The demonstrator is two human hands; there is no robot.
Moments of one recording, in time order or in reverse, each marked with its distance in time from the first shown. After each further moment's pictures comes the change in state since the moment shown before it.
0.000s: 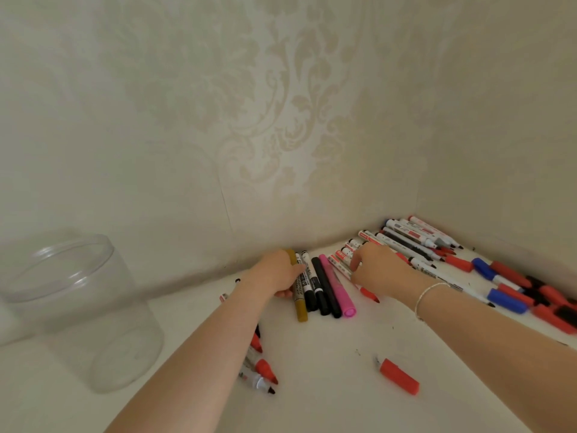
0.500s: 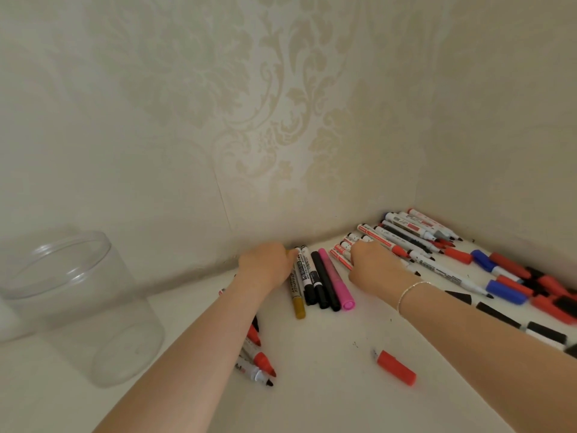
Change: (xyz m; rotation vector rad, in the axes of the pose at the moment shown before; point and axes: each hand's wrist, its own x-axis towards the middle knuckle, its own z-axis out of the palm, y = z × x) left_hand -0.006 -0.003 -0.003 0.456 0.254 0.074; right_hand 0.003 -0.004 0.014 -0.198 0.052 -0.001
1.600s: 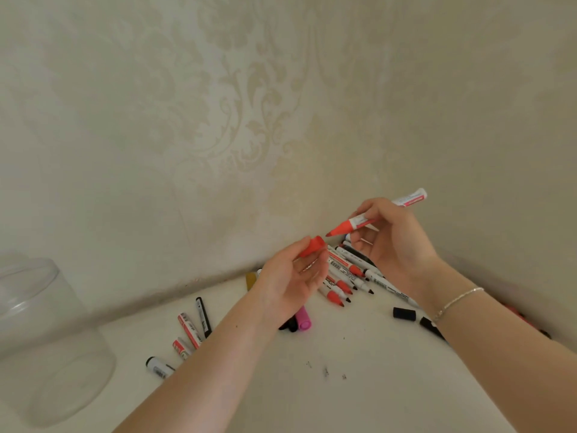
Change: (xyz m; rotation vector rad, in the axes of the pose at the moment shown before) left_hand -0.055 0.095 -0.045 -2.203 -0.444 -0.195; right_hand -0.055 0.047 -0.096 1.851 0.132 -0.126
